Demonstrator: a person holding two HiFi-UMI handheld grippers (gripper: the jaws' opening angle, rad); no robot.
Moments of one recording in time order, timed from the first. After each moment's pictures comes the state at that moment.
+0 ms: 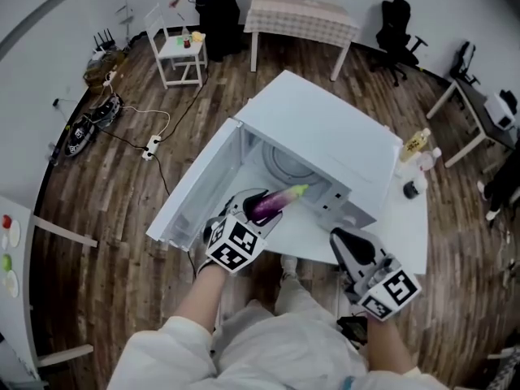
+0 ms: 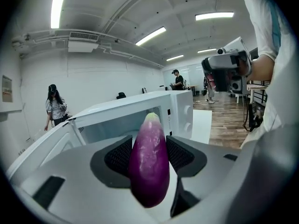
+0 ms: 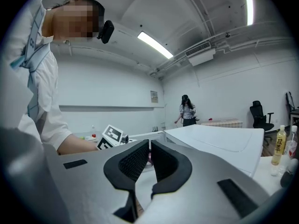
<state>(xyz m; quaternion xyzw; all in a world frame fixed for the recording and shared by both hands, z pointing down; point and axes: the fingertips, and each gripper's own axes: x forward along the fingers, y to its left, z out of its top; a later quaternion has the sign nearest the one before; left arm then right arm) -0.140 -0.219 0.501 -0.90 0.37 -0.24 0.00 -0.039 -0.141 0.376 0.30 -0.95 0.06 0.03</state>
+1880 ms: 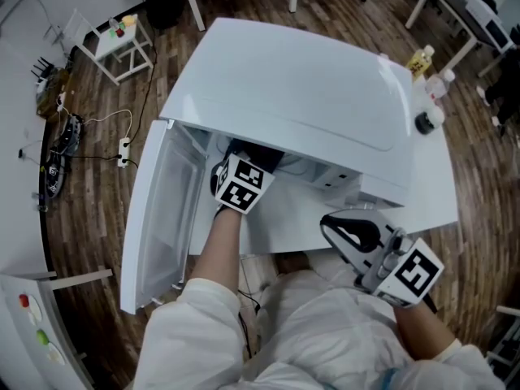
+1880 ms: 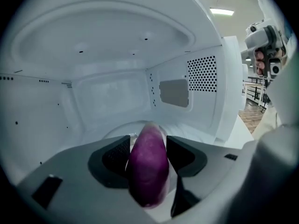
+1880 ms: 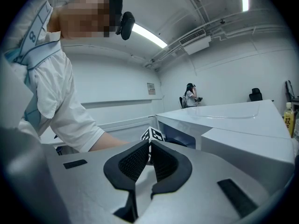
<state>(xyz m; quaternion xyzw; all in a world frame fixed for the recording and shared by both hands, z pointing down) -0.085 -0.399 0.610 -0.91 0.32 -0.27 -0.01 -0.052 -0.205 0.442 0.30 -0.95 0.10 0.06</state>
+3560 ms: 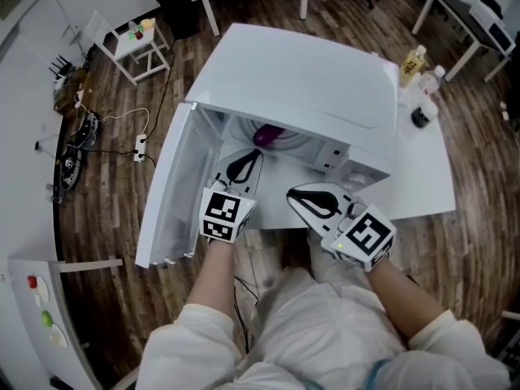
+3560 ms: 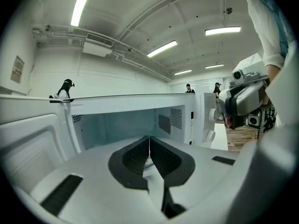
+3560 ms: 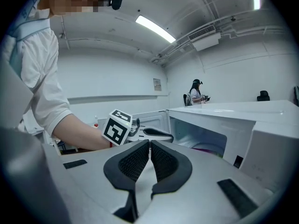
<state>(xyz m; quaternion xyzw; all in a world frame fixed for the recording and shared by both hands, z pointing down) -0.147 -0.299 0.513 -0.90 0.41 -0.14 -0.02 -0.105 -0.196 0.464 0.27 -0.96 0.08 0.09</state>
